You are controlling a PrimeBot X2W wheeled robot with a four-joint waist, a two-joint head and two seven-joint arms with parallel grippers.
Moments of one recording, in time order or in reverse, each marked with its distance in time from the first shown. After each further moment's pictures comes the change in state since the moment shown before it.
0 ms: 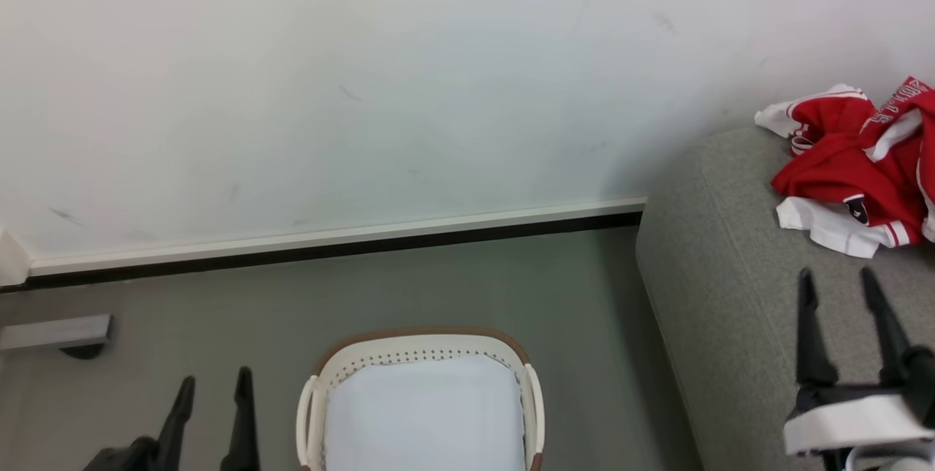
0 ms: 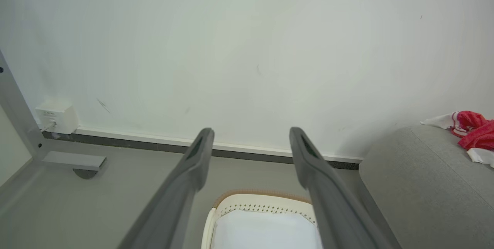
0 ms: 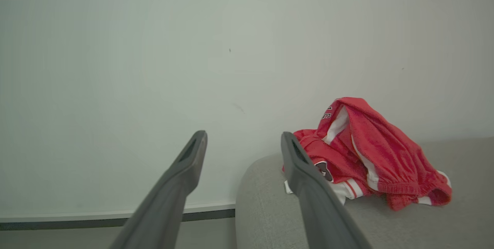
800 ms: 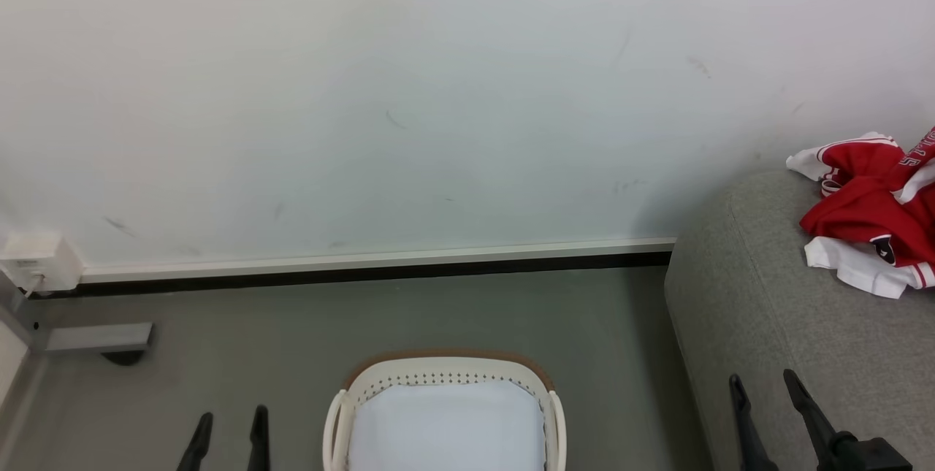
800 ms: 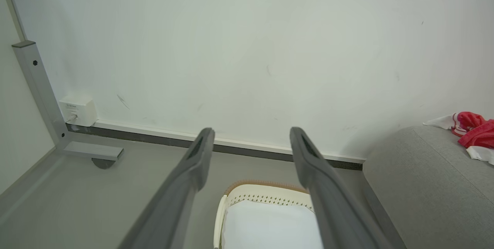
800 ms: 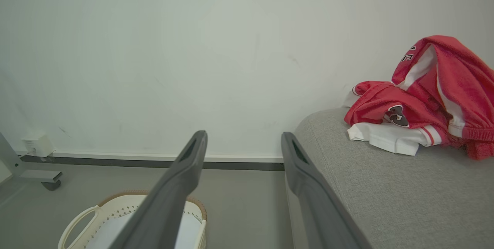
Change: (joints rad) left arm 0.076 -0.129 0.149 0.047 0.152 -0.178 0.000; right arm 0.197 0.002 0.167 0.023 0.041 0.000 -0.002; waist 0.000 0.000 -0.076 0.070
